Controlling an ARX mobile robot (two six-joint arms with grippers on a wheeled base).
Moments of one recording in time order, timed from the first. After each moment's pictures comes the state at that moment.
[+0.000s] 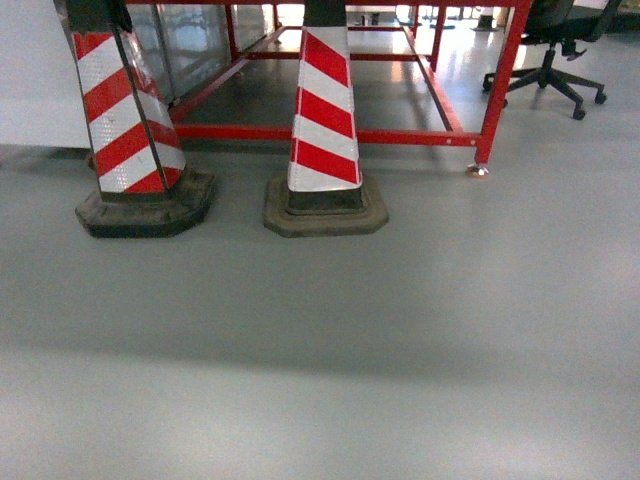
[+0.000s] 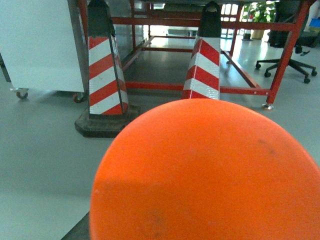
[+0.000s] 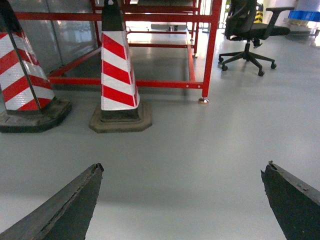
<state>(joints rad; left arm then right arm) 0.00 0.01 0.01 -0.01 -0.01 -0.01 0.00 0.00 0.01 -0.01 0.00 0.00</state>
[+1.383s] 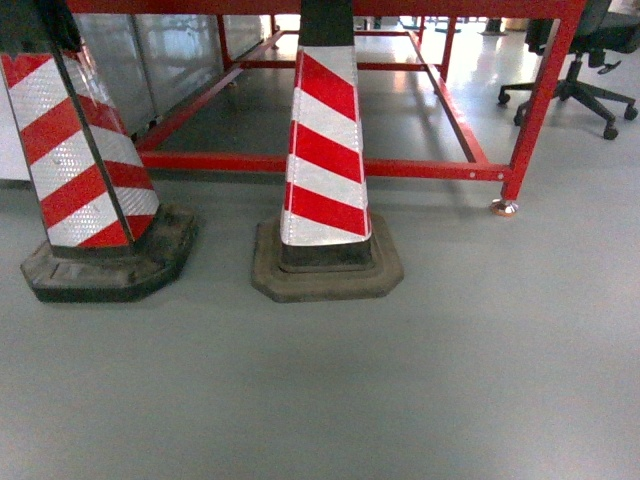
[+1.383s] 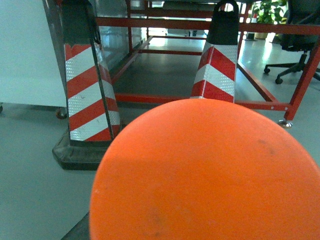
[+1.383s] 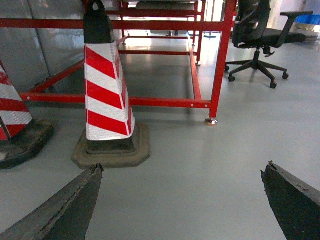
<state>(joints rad) 0.00 0.01 0.01 -0.01 0.00 -0.01 0.00 0.00 0.01 0.00 0.00 0.00</state>
